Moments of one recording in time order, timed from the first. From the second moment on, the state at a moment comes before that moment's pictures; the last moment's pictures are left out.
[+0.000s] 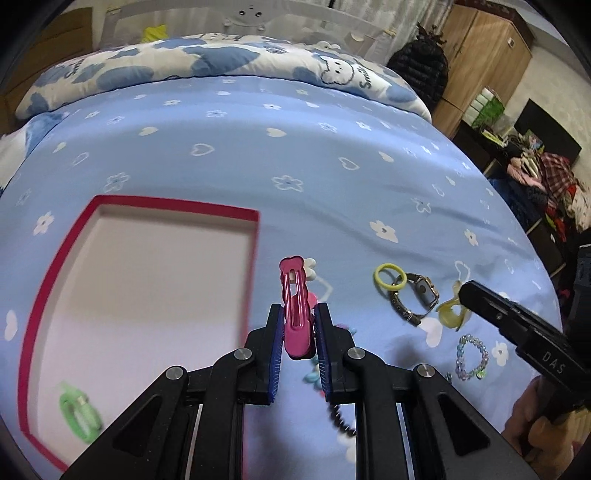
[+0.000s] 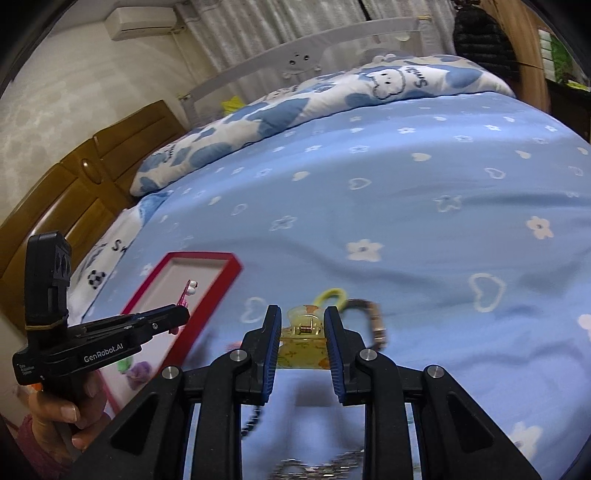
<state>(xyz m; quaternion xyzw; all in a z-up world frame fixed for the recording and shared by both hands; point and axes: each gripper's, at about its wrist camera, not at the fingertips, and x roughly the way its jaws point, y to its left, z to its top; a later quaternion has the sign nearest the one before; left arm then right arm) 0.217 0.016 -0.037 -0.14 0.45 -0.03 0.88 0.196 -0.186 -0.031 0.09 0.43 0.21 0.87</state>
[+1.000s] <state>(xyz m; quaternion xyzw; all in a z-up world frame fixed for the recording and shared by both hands) 0.196 0.117 -0.034 -0.15 0.46 0.06 0.87 0.225 -0.013 -0.046 0.07 0.44 0.33 0.83</state>
